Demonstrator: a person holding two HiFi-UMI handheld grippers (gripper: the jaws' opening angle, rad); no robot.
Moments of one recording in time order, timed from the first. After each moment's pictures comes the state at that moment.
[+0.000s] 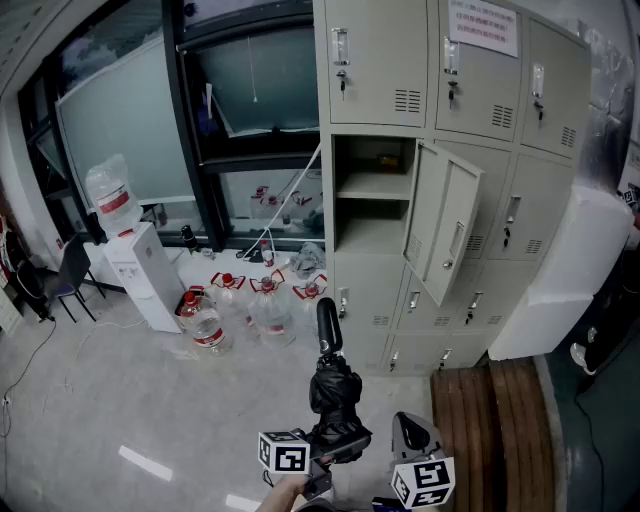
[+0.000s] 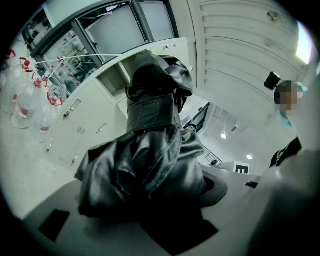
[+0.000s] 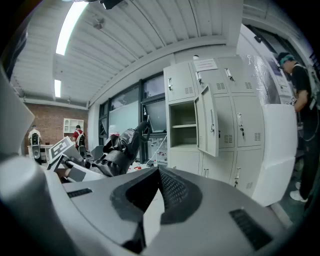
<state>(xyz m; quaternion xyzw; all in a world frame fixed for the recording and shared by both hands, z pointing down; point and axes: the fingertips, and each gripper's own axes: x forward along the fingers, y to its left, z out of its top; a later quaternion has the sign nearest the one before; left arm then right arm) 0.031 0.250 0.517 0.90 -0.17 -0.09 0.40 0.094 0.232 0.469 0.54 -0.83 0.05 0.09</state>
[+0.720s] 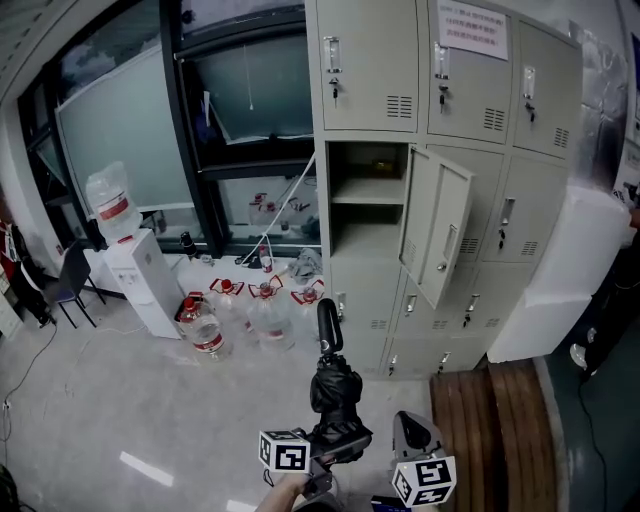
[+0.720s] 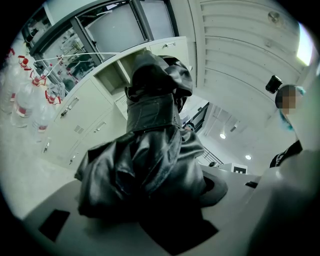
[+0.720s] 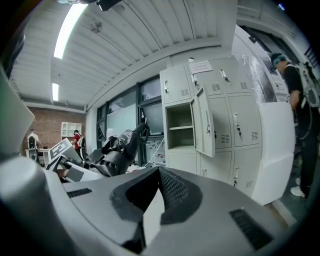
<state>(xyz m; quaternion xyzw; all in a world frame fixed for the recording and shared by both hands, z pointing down) 0.042 0.251 0.513 0.90 -0.16 -0.08 0.40 0.108 0.232 0.468 0.55 -0.83 0.06 0.07</state>
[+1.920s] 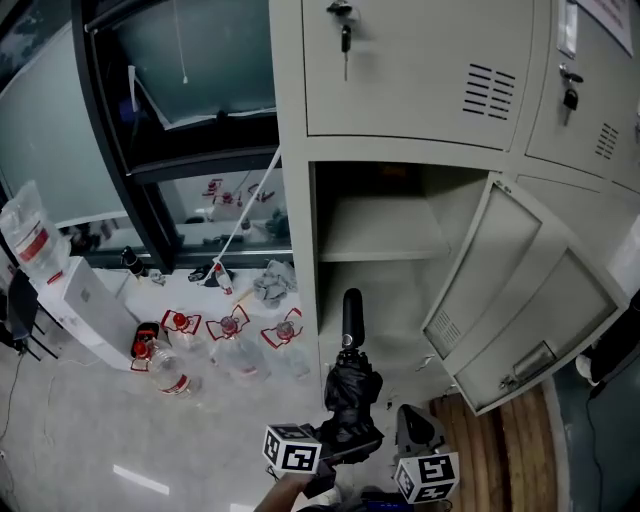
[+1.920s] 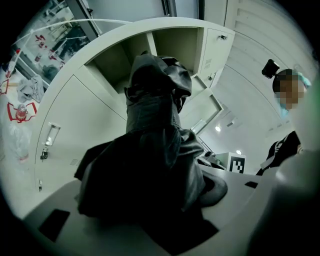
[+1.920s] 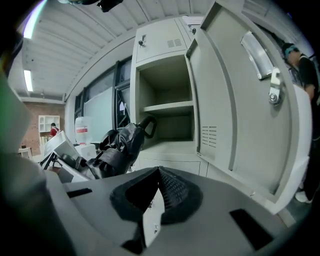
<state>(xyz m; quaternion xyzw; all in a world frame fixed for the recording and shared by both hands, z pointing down) 0.035 -0.120 0.540 0.90 -0.07 -0.01 0.43 0.086 -0.155 0.499 0.60 -0.78 0.10 0.12</state>
